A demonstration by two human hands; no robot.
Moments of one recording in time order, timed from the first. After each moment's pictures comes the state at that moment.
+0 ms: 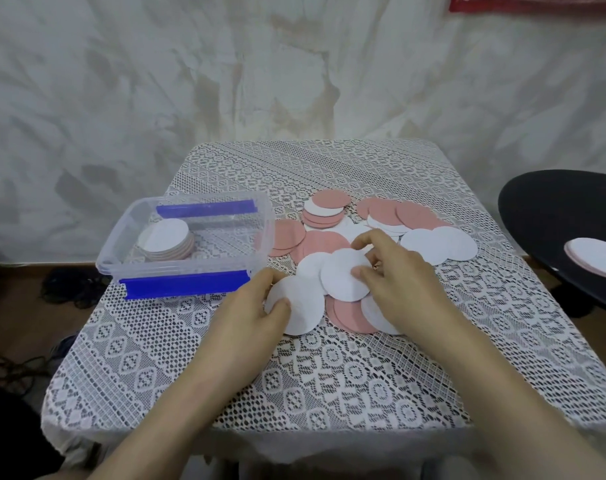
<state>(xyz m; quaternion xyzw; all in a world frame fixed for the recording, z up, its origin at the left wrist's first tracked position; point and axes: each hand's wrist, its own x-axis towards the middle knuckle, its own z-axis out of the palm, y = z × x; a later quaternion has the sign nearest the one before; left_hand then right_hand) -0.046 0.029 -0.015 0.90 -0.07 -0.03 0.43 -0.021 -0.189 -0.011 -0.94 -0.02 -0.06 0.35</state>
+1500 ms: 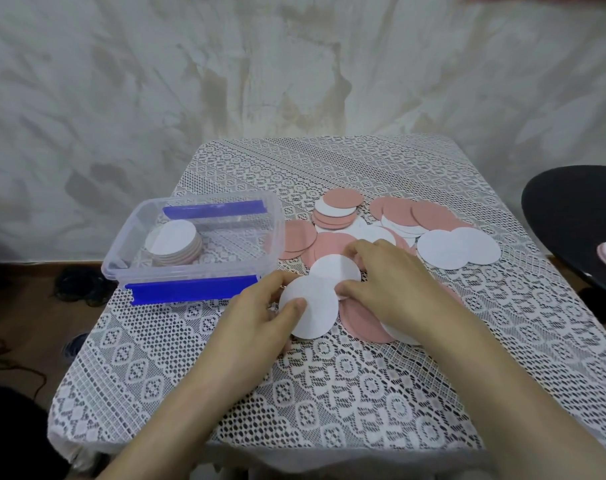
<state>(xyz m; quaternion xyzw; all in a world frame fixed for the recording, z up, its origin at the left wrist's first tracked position) -0.038 0.036 -0.015 0.87 -0.08 -0.06 0.49 0.002 -0.166 -0.006 -0.98 -0.03 0.03 0.21</state>
